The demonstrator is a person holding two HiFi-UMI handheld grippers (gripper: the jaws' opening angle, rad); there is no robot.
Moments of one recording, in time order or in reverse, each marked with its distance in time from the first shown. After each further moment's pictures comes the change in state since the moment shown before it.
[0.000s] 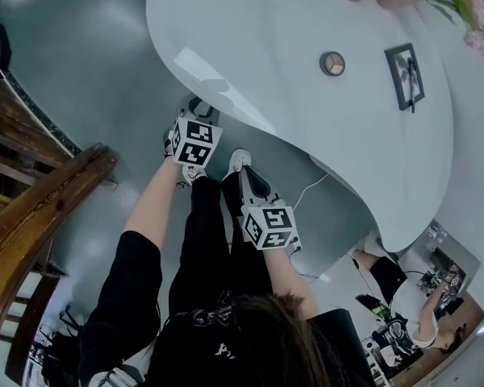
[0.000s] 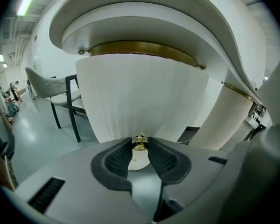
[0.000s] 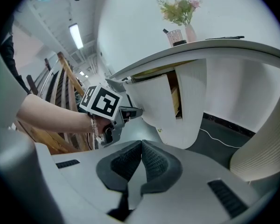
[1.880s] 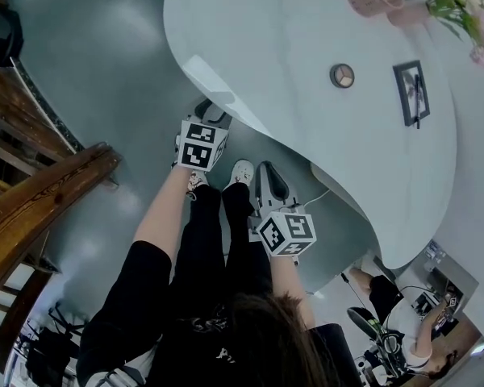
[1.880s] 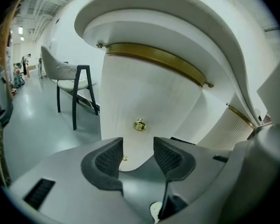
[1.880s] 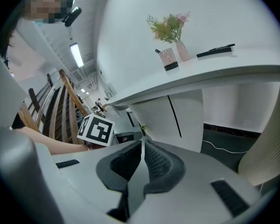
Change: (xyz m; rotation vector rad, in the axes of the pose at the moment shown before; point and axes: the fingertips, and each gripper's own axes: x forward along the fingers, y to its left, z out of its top) left arm -0.005 -0.002 0.005 -0.216 -0.057 -0.019; right arm -0.015 -0.014 0.056 0.083 -0.204 0.030
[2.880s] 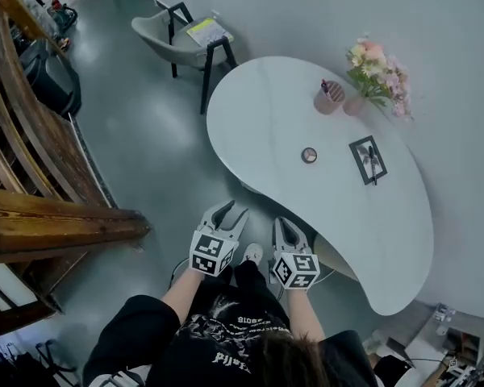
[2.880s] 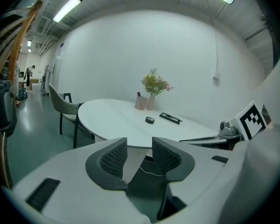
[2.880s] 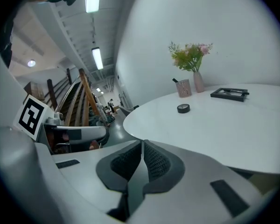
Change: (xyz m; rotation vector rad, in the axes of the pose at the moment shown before) left arm -0.234 -0.144 0.110 0.037 -0.266 -0.019; right arm -0.106 0.035 0.105 -0.199 -0.097 0.102
